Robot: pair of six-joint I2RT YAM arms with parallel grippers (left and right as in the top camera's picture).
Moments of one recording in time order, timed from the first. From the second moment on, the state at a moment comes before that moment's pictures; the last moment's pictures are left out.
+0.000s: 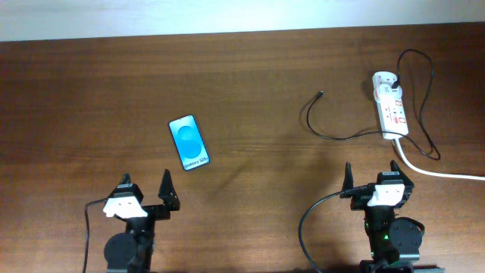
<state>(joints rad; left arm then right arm) -0.07 0.01 0.02 -0.09 -0.06 -0.23 -0.05 0.01 0.01 -0.07 0.00 -0.12</state>
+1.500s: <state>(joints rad) -0.07 0.39 0.33 -0.20 -0.06 -0.22 -0.05 0.01 0.01 -0.07 0.00 -0.12</state>
